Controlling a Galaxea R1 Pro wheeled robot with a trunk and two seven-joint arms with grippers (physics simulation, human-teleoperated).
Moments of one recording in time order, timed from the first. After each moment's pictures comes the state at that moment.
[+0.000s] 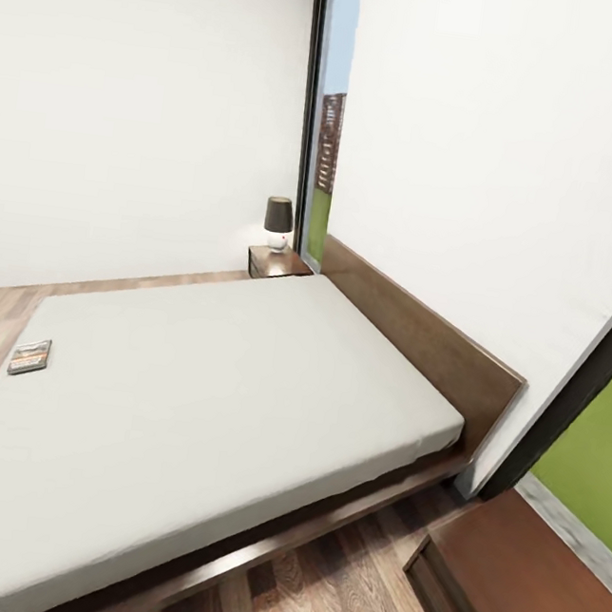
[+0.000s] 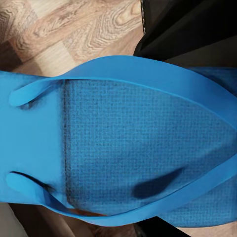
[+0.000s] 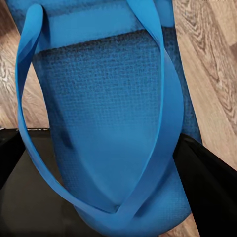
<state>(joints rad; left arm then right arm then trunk) -0.22 0.03 -0.41 -0.05 0.29 -0.36 0.04 -0.24 0.01 -0.64 -0.19 0.59 -0.08 0.17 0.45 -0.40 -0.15</state>
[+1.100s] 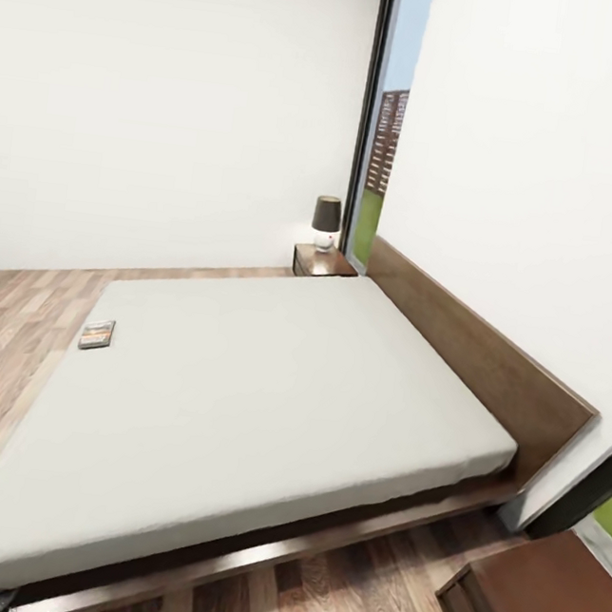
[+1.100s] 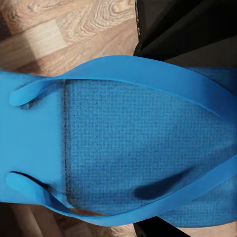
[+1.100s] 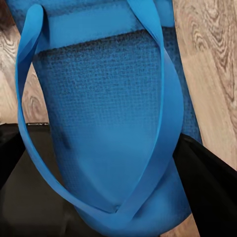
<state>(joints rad) -0.22 0.03 -0.41 -0.05 0.29 -0.36 0.04 -0.24 0.01 -0.64 -0.19 0.59 -0.08 0.17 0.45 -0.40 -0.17</state>
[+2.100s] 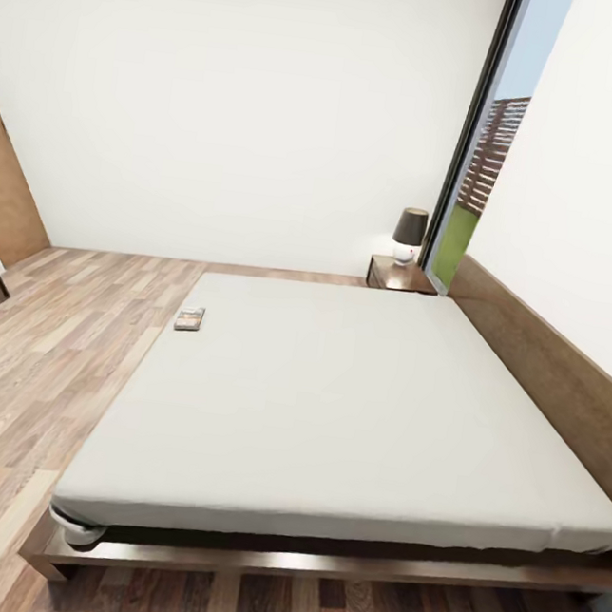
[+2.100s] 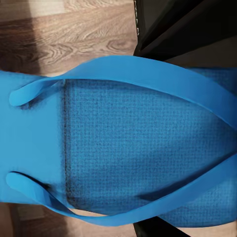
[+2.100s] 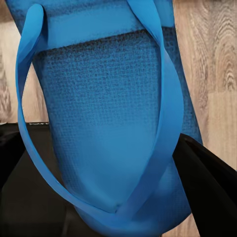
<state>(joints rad) -0.22 0.03 -0.41 -0.05 0.29 -0.36 0.04 -0.24 0.02 -0.64 -0.19 0.58 -0.08 0.17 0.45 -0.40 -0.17</state>
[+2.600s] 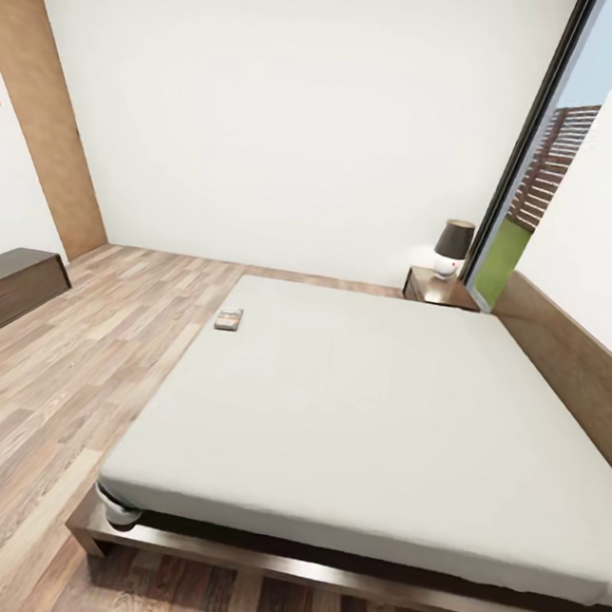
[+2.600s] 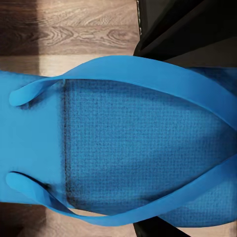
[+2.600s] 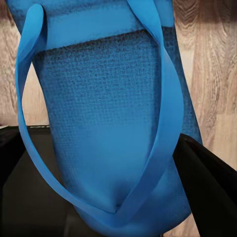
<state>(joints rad) -0.22 0.03 -0.41 -0.05 0.29 -0.36 0.04 -0.24 0.02 -0.64 -0.19 0.58 -0.08 0.17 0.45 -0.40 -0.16</state>
